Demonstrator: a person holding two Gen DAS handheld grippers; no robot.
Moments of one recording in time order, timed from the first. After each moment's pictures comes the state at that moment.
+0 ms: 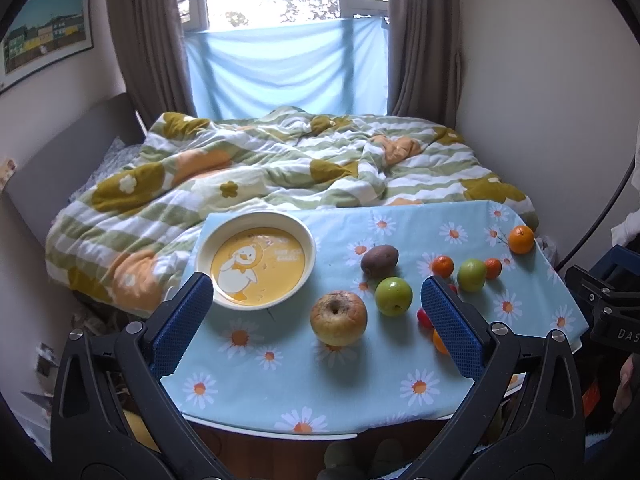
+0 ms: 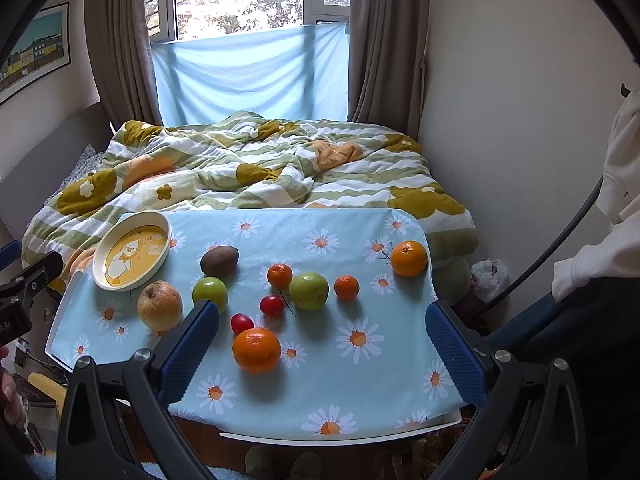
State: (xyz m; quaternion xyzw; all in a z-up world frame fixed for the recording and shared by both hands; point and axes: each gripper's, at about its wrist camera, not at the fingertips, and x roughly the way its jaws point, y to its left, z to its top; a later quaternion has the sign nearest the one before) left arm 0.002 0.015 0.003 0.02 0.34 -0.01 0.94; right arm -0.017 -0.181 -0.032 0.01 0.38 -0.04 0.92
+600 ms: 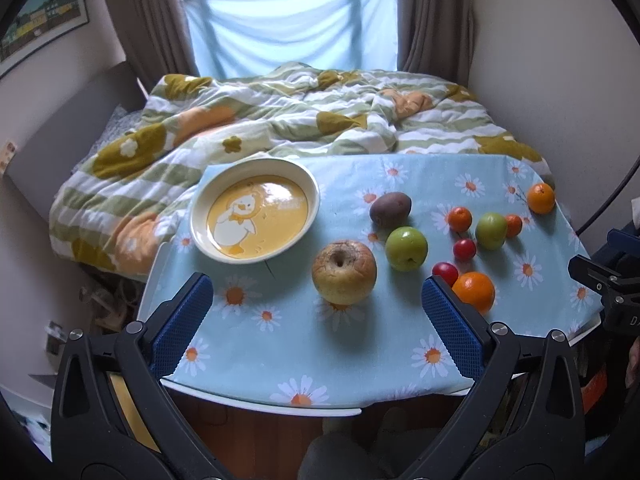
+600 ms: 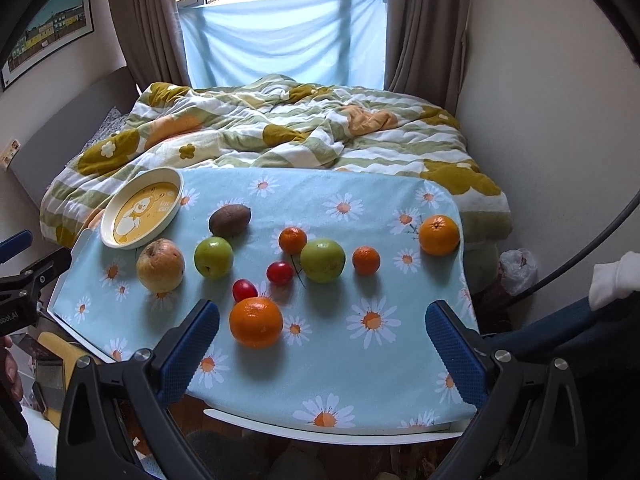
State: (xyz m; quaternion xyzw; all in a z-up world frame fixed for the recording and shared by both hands) left arm 0.013 0.004 -0.043 0.04 0.42 0.01 0.91; right arm 0.005 -0.194 -0.079 0.00 0.45 0.04 0.89
